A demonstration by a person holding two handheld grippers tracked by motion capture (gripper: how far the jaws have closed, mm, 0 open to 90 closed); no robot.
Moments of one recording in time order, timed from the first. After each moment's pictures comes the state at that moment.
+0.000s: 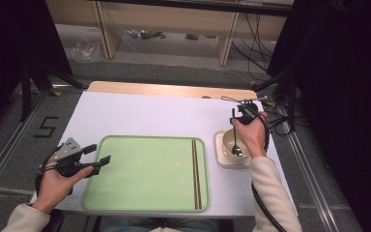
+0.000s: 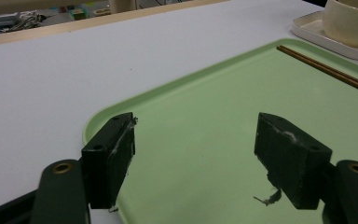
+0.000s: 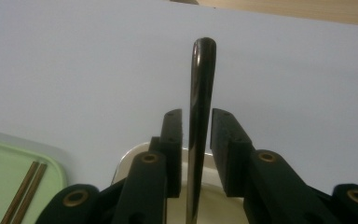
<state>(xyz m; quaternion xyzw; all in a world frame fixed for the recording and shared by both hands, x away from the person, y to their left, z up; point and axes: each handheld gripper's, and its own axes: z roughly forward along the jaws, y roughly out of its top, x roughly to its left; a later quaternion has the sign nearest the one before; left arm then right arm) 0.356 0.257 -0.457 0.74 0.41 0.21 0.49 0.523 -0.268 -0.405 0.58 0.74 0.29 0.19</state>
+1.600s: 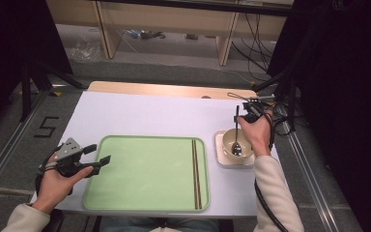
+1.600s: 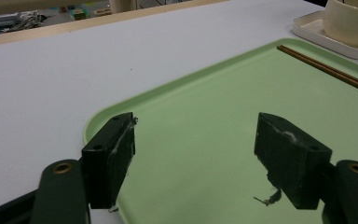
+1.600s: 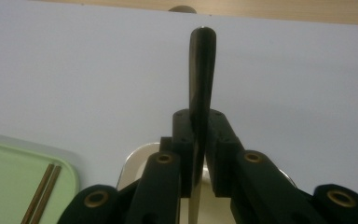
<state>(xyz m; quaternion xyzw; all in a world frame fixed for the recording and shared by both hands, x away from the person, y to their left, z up) 0.356 0.257 -0.457 0.74 0.41 0.21 0.49 0.518 -0.279 -0.393 0.58 0.73 0.31 0.18</state>
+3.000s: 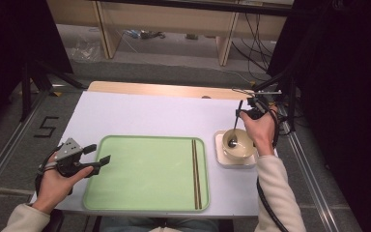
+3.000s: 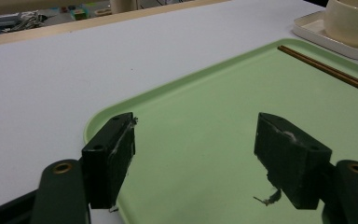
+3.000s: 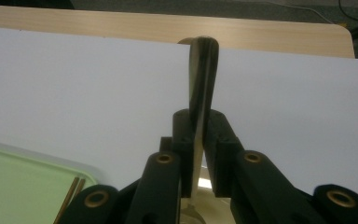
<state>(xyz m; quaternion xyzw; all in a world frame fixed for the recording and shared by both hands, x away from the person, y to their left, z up) 0.356 0.258 -0.457 0.74 0.41 0.21 0.49 0.507 -0.278 -0.365 0.58 0.71 0.35 0.19</state>
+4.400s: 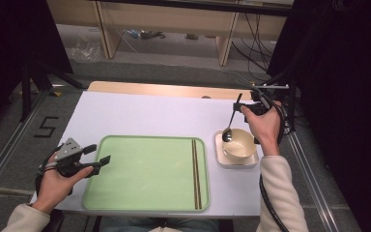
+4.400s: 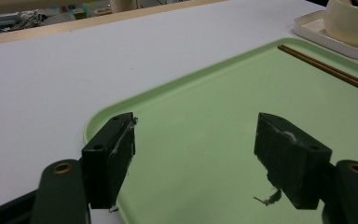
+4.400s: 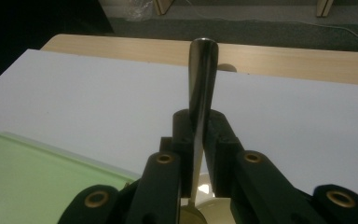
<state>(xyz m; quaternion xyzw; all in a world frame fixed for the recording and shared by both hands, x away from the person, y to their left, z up) 0.356 0.258 -0.457 0.74 0.41 0.21 0.48 0.492 -0.272 -0.329 0.55 0.71 0.41 0.17</state>
